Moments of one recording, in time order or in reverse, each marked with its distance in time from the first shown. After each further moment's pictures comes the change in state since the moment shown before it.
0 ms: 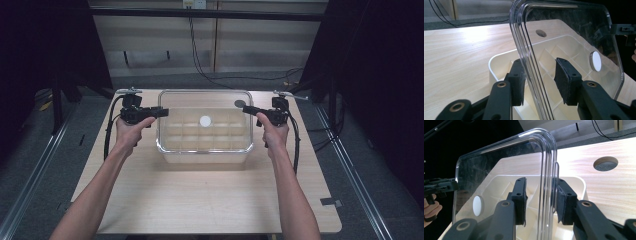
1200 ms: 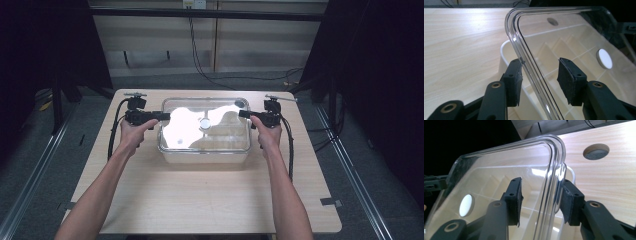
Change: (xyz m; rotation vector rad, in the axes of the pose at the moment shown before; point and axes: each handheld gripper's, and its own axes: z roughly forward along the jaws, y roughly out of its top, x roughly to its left) left arm 0.023 -0.013 0.024 0.076 0.035 -0.044; right arm -0.014 -0.013 0.030 0.066 -0.093 -0.005
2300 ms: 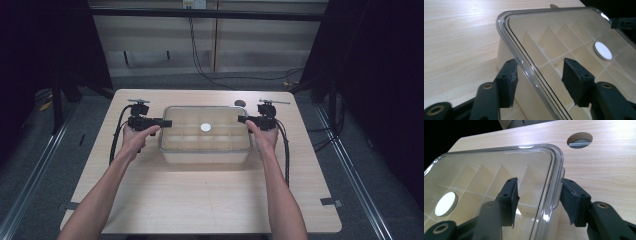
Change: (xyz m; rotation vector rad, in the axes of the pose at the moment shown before) left arm 0.003 -0.018 0.012 0.062 -0.006 -0.009; right arm -0.001 -0.012 0.015 0.056 -0.140 -0.045
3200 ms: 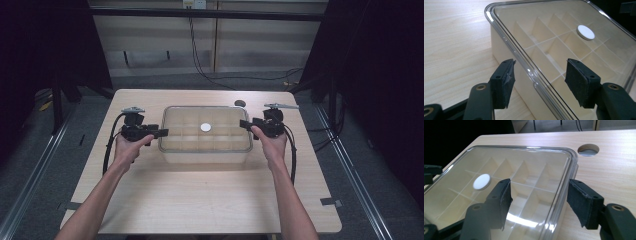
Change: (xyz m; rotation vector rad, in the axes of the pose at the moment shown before) left arm -0.023 -0.025 -0.032 -0.034 0.018 0.080; right arm 0.020 -0.011 -0.052 -0.058 0.061 -0.131
